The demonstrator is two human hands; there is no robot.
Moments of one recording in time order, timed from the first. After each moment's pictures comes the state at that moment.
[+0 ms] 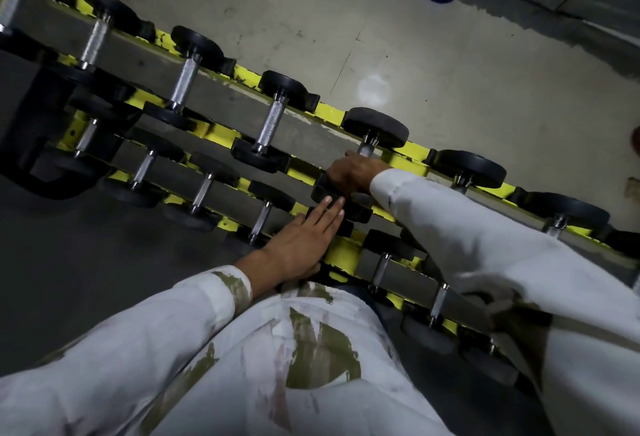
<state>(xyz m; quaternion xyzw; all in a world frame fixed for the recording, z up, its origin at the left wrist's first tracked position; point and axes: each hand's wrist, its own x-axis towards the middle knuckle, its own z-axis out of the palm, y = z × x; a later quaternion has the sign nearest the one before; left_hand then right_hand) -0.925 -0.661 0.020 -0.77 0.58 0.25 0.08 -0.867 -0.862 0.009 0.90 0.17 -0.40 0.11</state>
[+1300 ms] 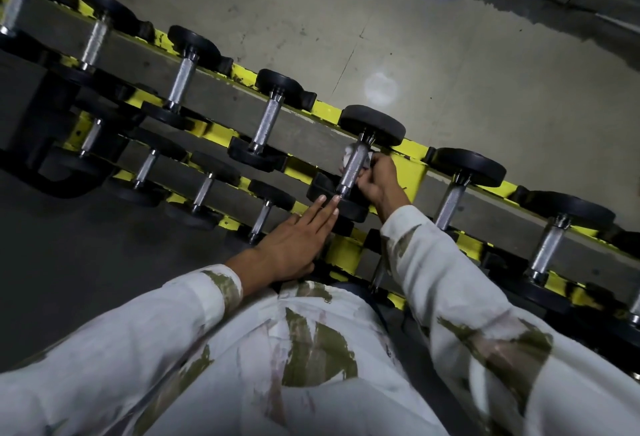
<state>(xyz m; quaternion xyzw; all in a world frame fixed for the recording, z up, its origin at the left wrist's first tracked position) -0.927 -0.662 0.024 -0.77 0.58 0.26 0.09 -0.907 -0.894 -0.050 0.30 -0.54 0.03 -0.78</state>
